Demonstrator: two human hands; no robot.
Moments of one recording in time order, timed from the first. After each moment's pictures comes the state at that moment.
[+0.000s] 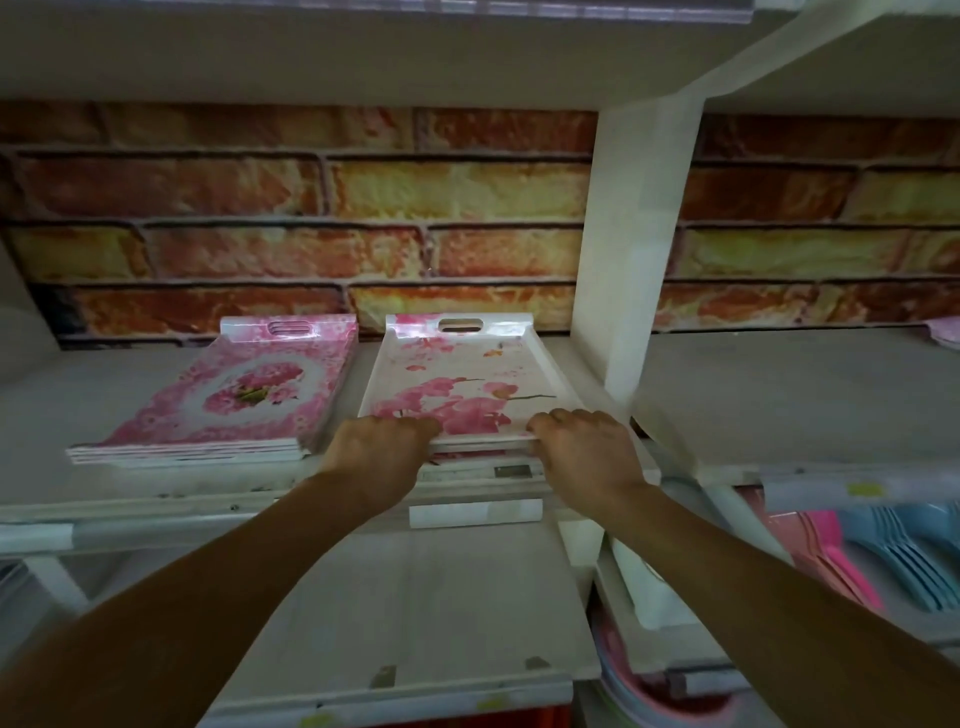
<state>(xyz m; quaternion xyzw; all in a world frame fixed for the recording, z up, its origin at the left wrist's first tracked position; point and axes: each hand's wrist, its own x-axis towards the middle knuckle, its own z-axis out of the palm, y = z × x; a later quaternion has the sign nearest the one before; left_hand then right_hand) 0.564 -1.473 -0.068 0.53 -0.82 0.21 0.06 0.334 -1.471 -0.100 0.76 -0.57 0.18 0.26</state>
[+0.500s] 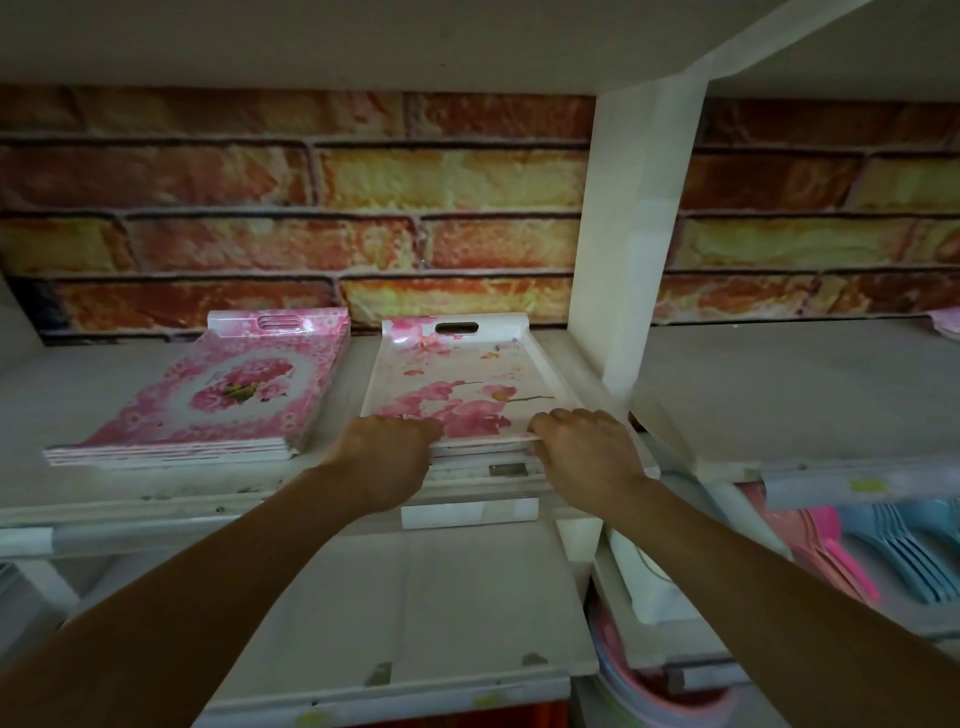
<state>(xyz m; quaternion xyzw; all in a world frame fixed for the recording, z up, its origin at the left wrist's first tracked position) 0.556 -1.494 -0.077 0.52 -0.84 0.17 0.03 0.321 -1.481 -0.106 0.79 -0.56 0.15 0.21</state>
